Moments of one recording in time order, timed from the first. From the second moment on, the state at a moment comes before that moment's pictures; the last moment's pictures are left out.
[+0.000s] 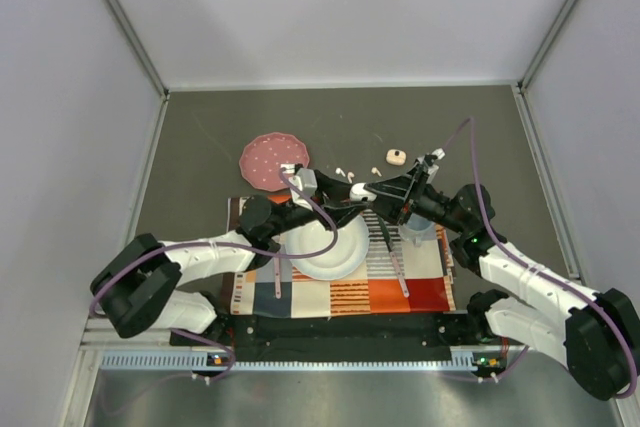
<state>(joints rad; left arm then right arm) -0.82 1.34 0.51 1.23 0.49 -0.27 0.51 0.98 0.40 0.73 -0.59 1.76</state>
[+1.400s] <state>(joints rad) -0.84 1.40 0.52 1.29 0.45 -0.30 0.51 0.97 0.38 0.76 -0.57 1.76</state>
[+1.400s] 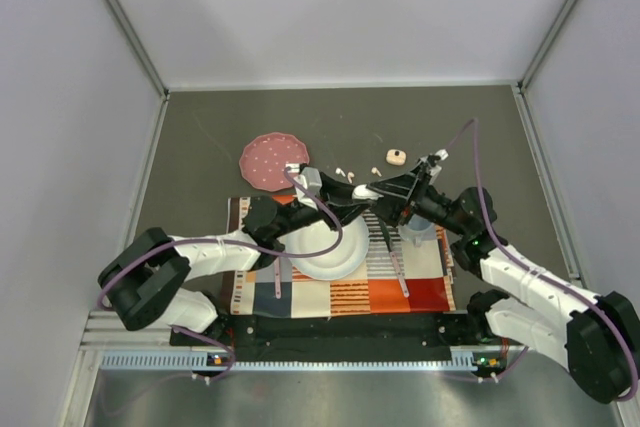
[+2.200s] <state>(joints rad) -0.75 1.16 0.32 1.28 0.38 -0.25 0.63 0.81 0.92 -0.22 -0.34 0.73</state>
